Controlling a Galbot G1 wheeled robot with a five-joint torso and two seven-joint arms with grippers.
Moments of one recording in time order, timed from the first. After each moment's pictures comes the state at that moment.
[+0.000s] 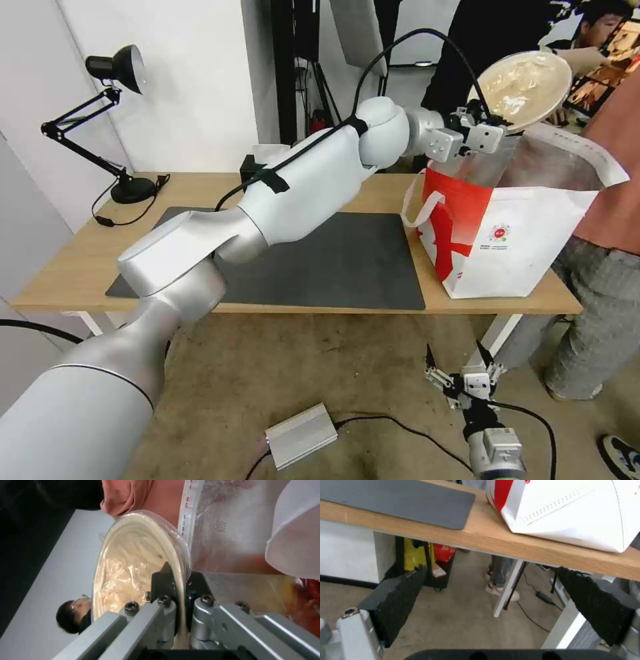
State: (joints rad) left arm -0.31 -1.60 0.57 -0.98 0.32 -0.26 0.39; right arm -1.75 1.26 0.47 2.04 0.01 0.08 0.26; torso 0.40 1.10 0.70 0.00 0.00
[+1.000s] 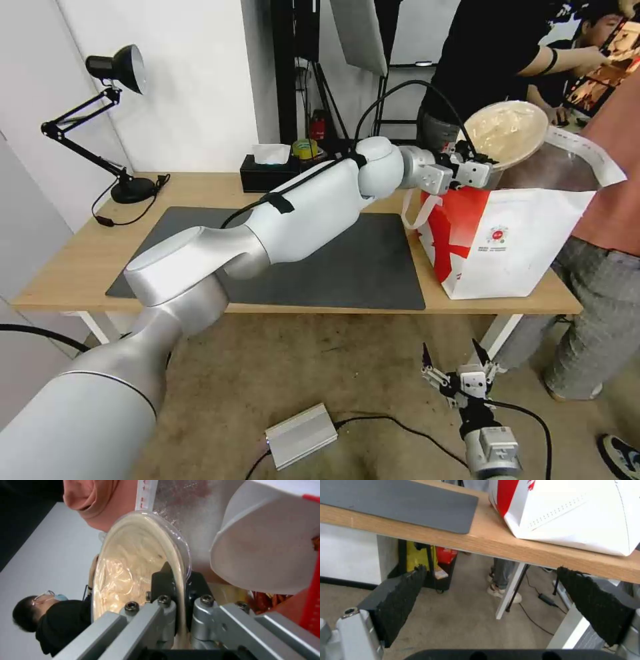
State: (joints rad) left arm -0.25 -1.59 0.66 -0.94 0.22 -0.27 0.36; right arm -1.73 1.26 0.46 2.04 0.01 0.08 0.26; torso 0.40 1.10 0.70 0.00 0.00
